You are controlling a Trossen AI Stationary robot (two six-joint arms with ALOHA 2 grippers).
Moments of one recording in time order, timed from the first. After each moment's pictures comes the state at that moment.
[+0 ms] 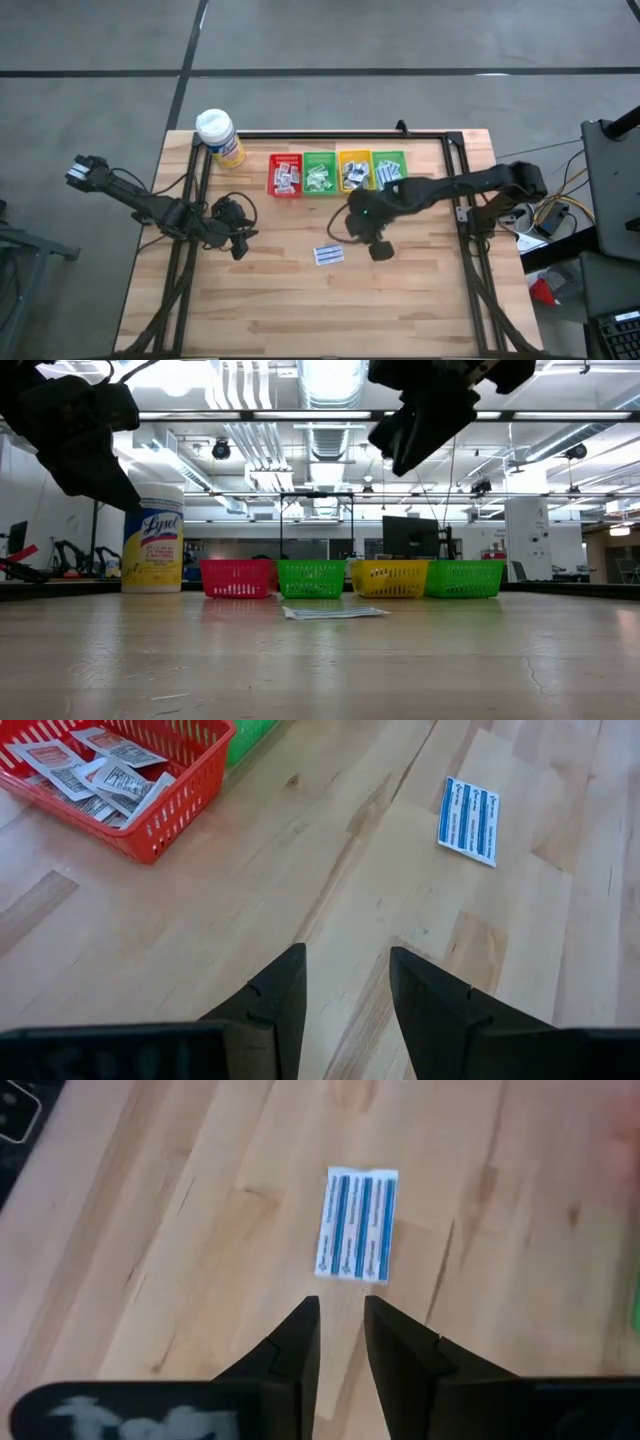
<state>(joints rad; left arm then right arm) -0.40 0.78 0.49 -0.54 -0.48 -0.78 0.05 1.58 1.22 -0.68 -0.23 -0.16</state>
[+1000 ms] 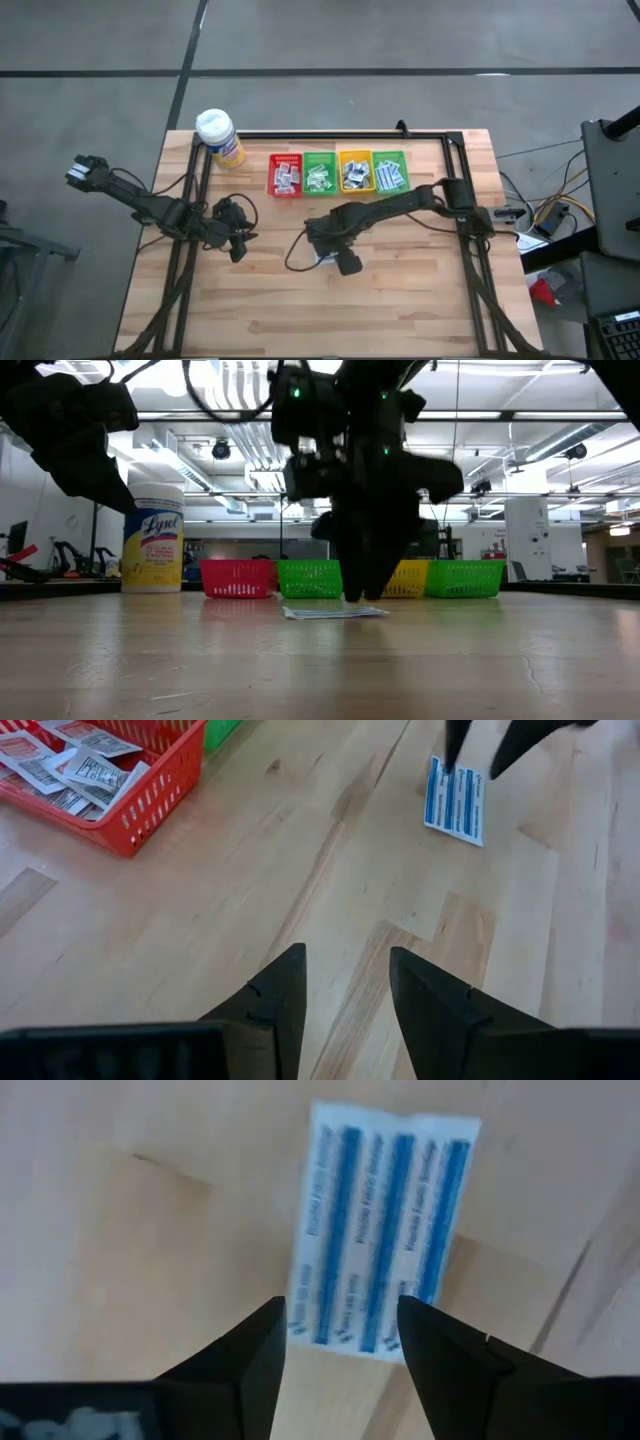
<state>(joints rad) -0.40 0.78 0.49 -0.54 -0.44 -0.75 0.10 2.14 1.60 -0.86 -0.18 -0.19</state>
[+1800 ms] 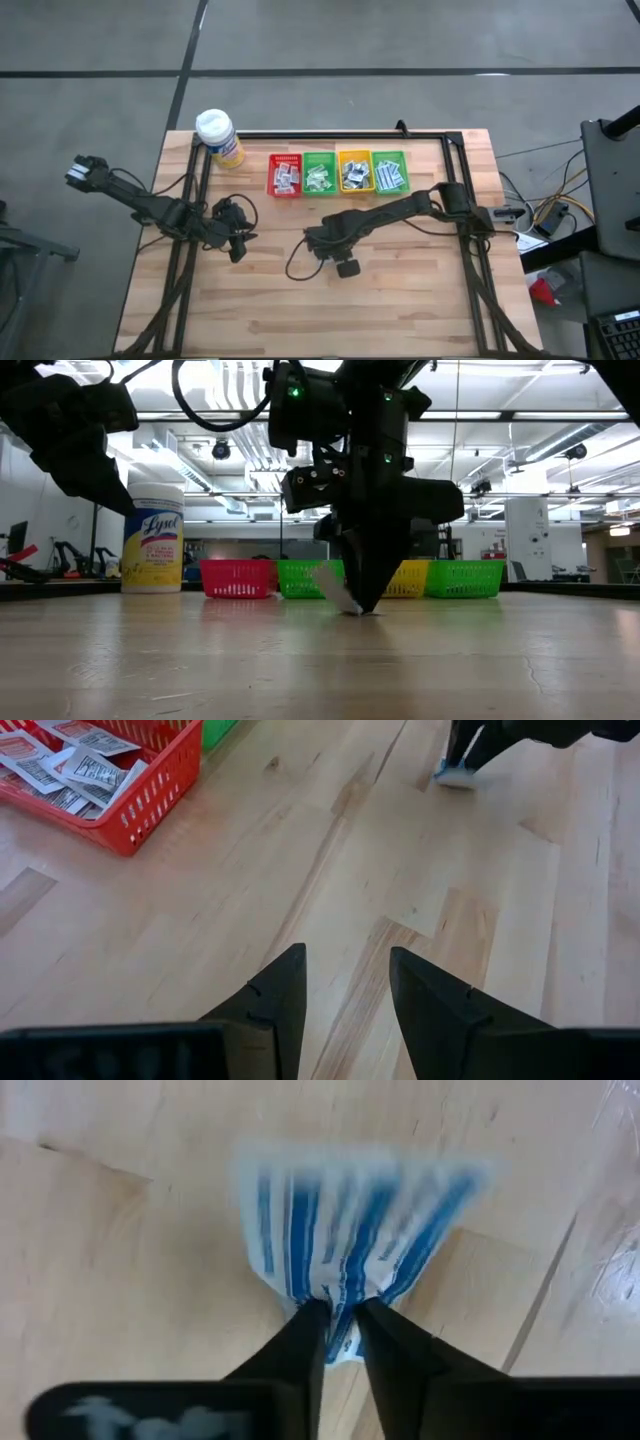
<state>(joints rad) -0.40 0.78 0.49 -0.55 -0.43 -0.74 0.14 2.25 1.61 -0.86 -0.03 -0.12</state>
